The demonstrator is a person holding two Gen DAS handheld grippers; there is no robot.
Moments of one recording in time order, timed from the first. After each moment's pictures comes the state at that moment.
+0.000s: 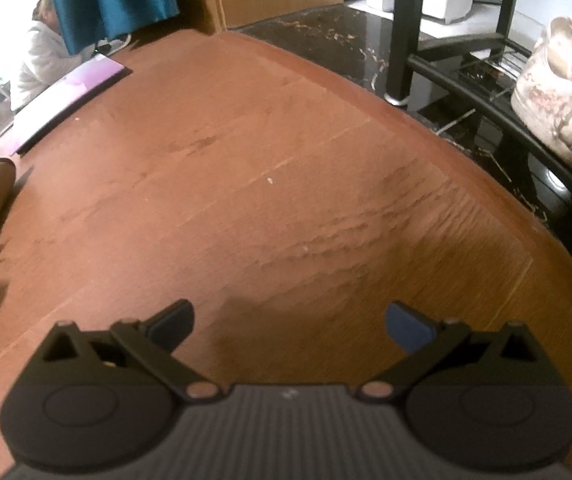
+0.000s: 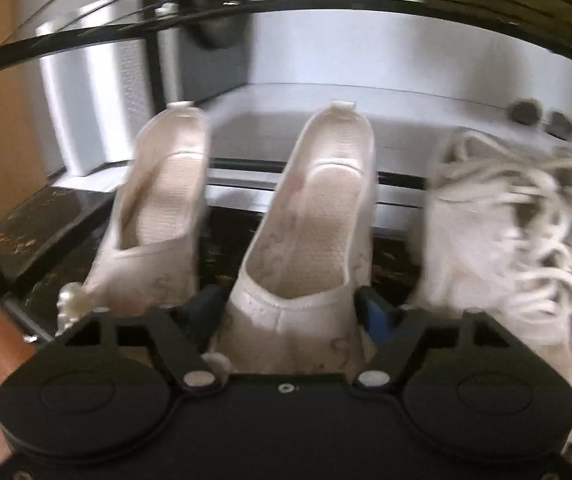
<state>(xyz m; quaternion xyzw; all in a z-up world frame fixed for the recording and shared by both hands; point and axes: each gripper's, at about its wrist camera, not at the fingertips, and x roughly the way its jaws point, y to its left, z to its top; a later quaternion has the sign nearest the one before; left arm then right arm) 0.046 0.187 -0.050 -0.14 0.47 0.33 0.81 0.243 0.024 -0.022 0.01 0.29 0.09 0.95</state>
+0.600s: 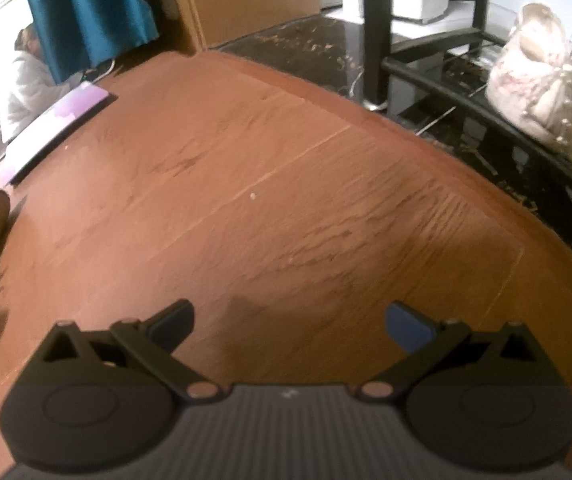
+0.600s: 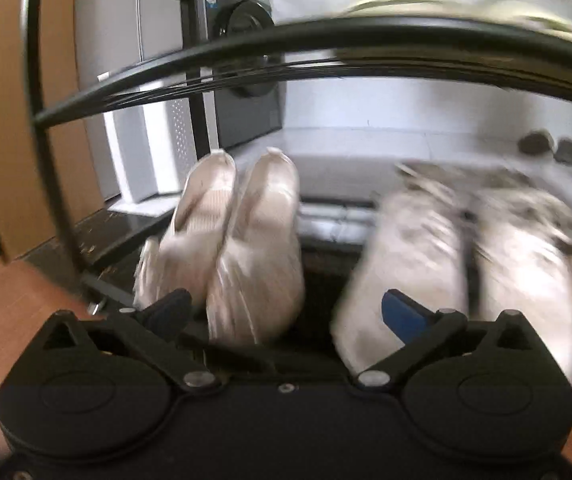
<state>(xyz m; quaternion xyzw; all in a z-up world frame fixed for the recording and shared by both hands) 0.047 0.174 -0.041 -0.09 0.44 0.32 0.83 0.099 -0.059 0.014 0.04 0.25 0.11 0.96</state>
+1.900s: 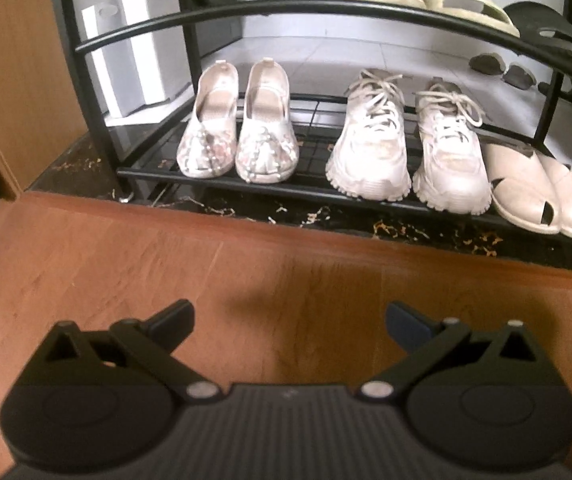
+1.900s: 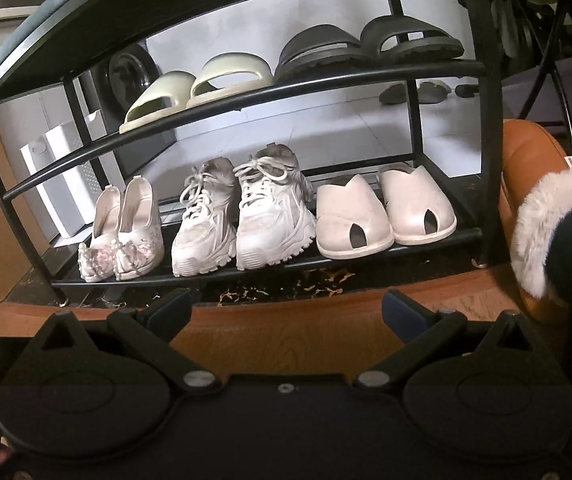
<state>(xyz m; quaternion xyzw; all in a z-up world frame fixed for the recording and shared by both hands) -0.017 0.011 0.045 0.02 0.41 0.03 0.91 -0.089 -0.215 0.053 0.14 0.26 -0.03 0.95</state>
